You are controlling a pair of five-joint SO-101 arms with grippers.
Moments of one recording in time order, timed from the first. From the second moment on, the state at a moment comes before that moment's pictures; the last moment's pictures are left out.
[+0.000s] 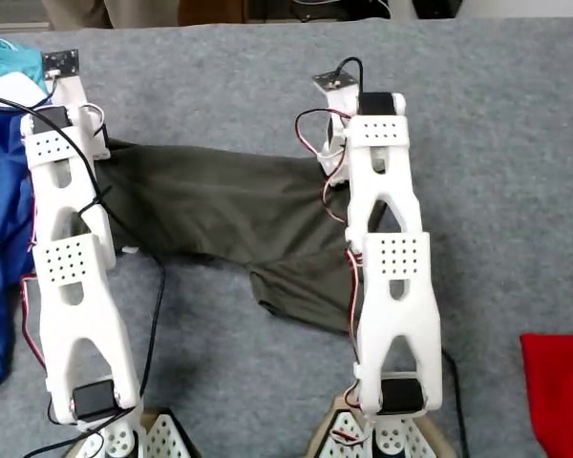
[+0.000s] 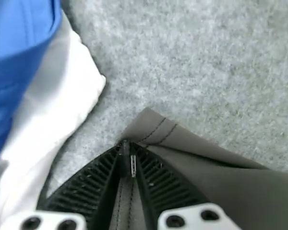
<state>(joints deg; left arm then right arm) -19.3 71.6 -77.6 76.6 -12.4 -5.6 68.0 -69.1 97.5 7.9</state>
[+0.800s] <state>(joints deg) -17.7 66.4 -88.4 100.2 -13.8 -10.9 52.9 -72.7 101.3 12.4</state>
